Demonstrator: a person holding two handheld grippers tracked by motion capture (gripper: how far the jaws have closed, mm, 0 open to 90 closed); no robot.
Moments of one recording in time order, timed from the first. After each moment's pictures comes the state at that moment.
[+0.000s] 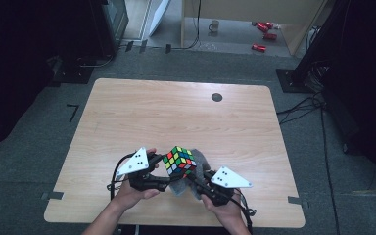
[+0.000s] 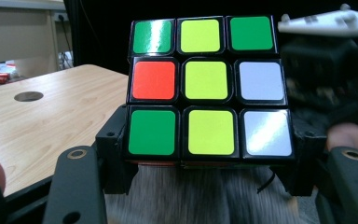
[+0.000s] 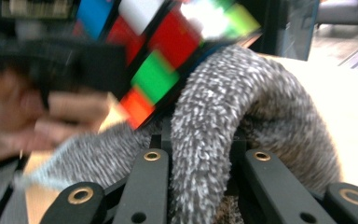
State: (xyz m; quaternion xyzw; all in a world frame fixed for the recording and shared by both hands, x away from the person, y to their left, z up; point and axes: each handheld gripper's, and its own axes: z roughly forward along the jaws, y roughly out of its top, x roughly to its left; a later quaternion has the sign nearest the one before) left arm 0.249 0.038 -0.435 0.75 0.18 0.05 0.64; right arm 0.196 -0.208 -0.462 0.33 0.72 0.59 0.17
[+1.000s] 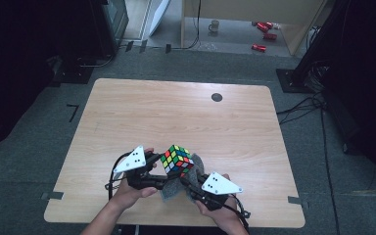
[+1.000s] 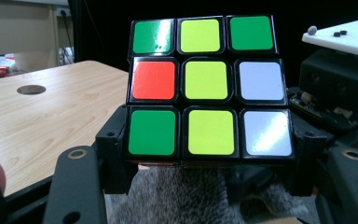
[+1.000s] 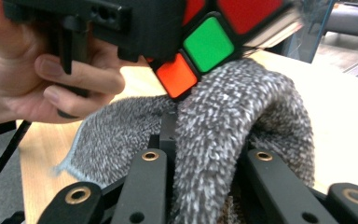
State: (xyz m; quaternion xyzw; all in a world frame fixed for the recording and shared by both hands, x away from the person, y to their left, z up) left arm 0.253 0.045 -0.437 0.74 0.19 0.03 0.64; right arm 0.191 -0.199 -0.463 0.29 0.74 0.57 0.20
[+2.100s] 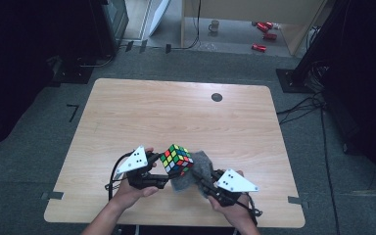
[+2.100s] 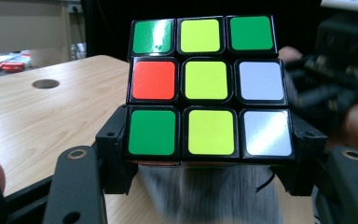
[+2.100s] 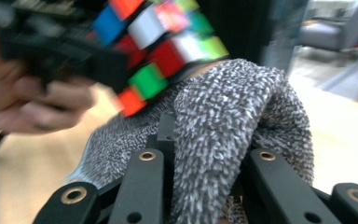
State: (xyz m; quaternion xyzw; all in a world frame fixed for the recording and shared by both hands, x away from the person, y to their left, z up) left arm 0.256 0.043 -0.443 0.75 0.20 0.06 0.62; right arm 0.195 -0.235 -0.453 0.31 0.71 0.58 0.24
